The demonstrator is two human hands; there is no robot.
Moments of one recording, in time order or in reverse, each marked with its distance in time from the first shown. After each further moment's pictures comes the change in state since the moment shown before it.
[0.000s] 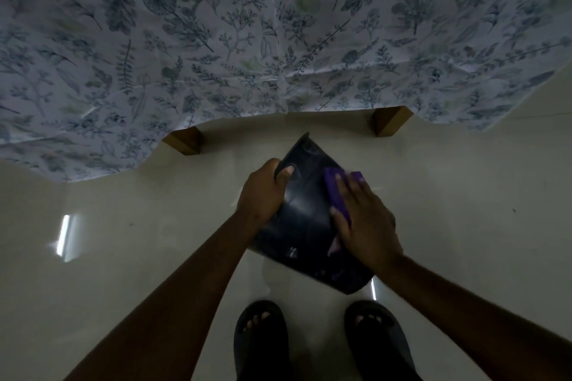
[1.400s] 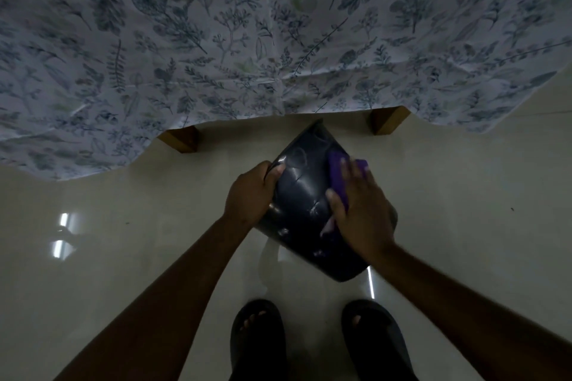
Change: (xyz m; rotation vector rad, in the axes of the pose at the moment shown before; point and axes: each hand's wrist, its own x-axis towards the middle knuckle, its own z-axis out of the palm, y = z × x) left_hand 0.001 -0.014 0.002 0.125 0.021 0.015; right_hand 0.019 -0.003 -0.004 0.065 0.063 0.102
